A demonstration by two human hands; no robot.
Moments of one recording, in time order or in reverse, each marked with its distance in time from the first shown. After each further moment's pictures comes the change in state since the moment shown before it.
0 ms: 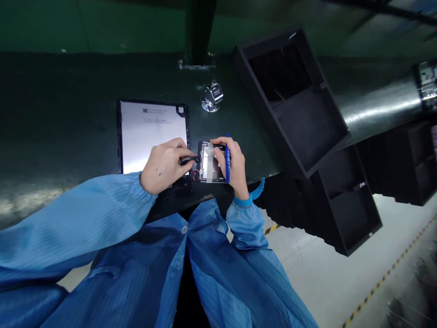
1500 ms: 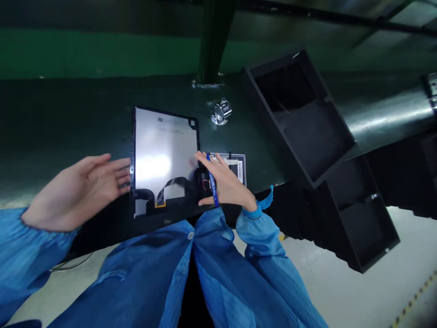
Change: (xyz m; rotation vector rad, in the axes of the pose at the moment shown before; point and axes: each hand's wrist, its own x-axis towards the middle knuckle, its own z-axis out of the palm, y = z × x) left_hand -0.048 0.007 -0.113 -1.026 0.206 -1.264; right_hand 0.005 -0.026 0.000 0.014 -0.599 -0.238
